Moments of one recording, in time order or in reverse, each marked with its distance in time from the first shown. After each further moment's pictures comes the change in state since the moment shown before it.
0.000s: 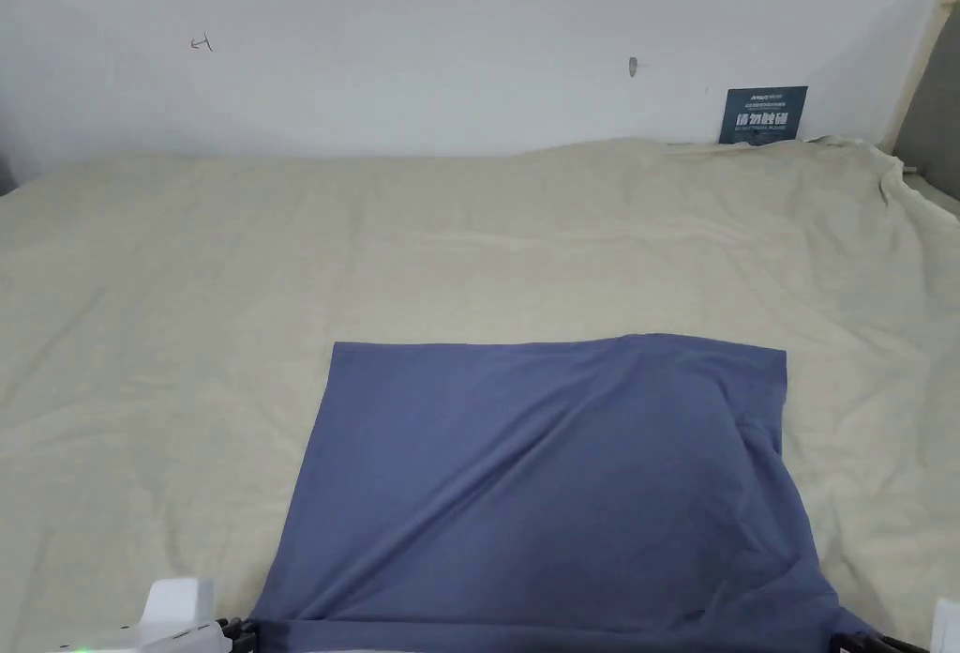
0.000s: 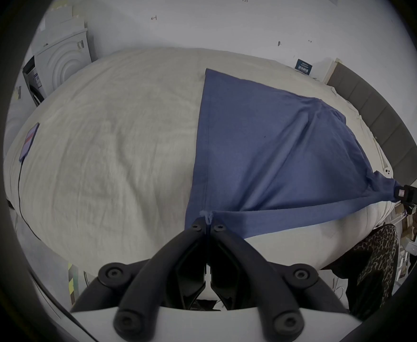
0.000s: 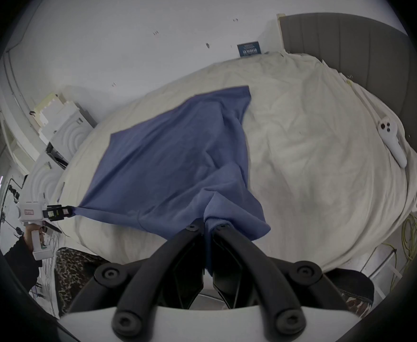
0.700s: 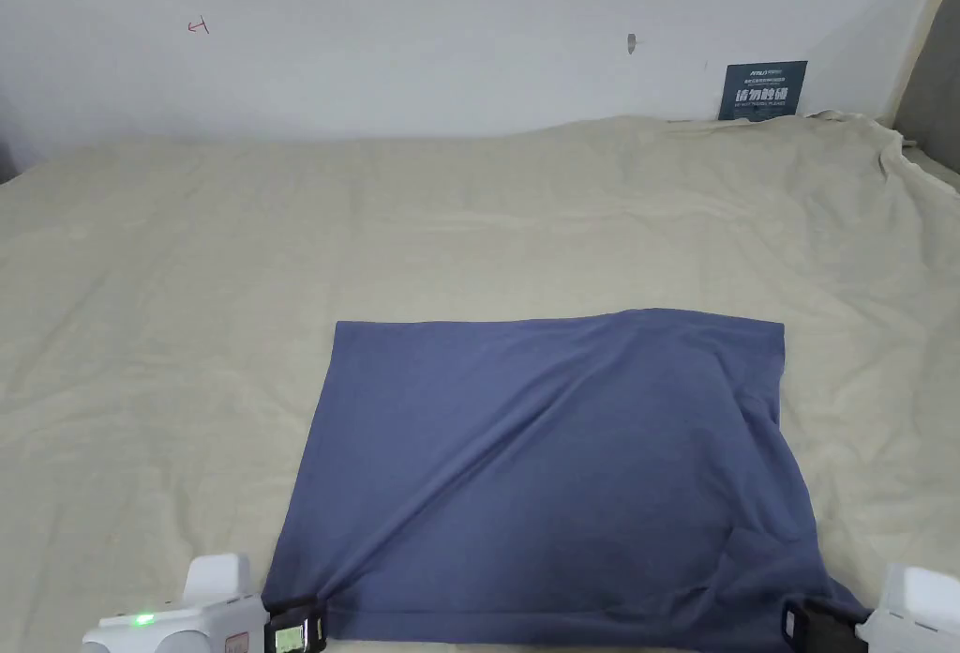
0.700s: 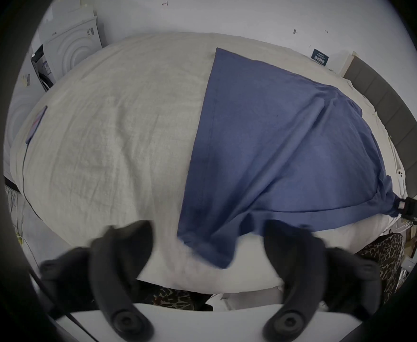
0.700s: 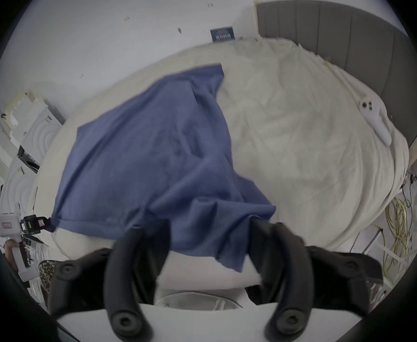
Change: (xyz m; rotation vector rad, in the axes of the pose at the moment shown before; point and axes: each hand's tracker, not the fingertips) left arm 0.031 -0.001 -0.003 -0.031 0.087 0.018; right arm -0.022 -0.003 -0.018 -0.004 -0.157 -0.037
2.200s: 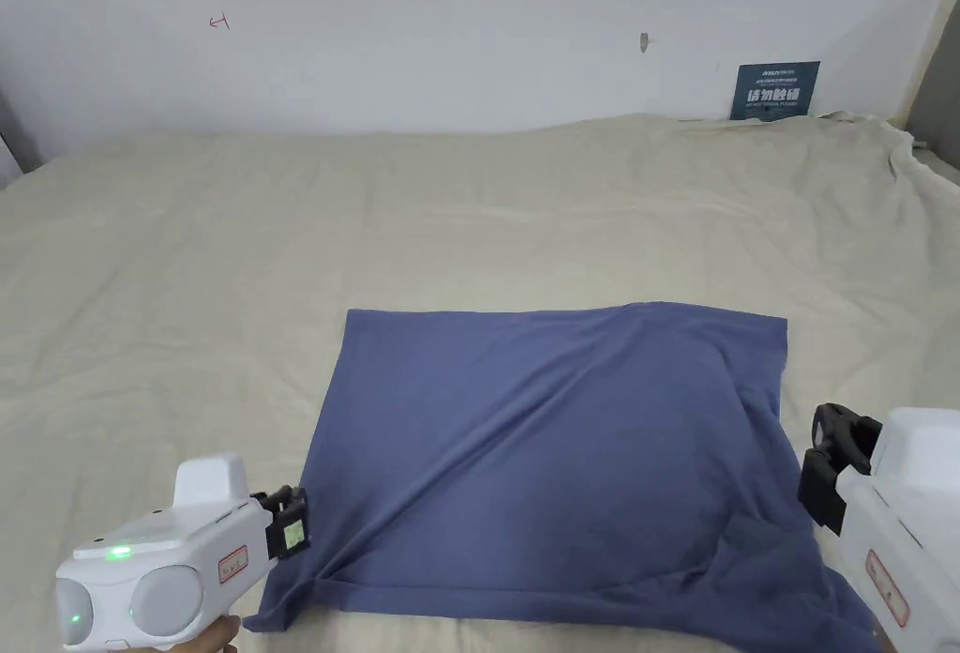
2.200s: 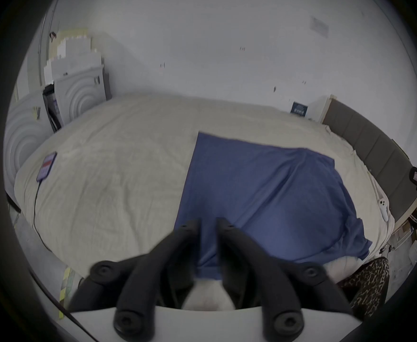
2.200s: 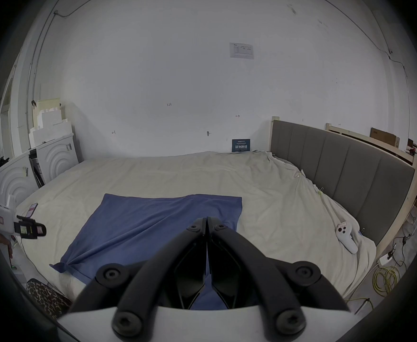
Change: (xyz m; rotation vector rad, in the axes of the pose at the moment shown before) left arm 0.019 0.028 0.069 0.238 -0.040 0.033; right arm -0.087 0.049 0.108 0.552 -0.046 0.209
